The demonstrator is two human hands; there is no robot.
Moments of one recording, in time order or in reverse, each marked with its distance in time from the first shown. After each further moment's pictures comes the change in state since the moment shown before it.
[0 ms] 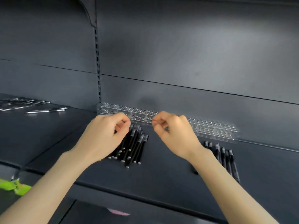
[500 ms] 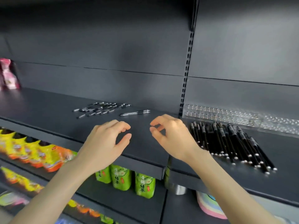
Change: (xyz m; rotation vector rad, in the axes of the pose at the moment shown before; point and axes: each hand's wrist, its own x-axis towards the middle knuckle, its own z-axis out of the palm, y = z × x) left_hand -0.088 -0.253 -0.210 0.248 -0.049 -0.053; right_hand 0.080 -0.243 0.230 0.094 -0.062 -0.123
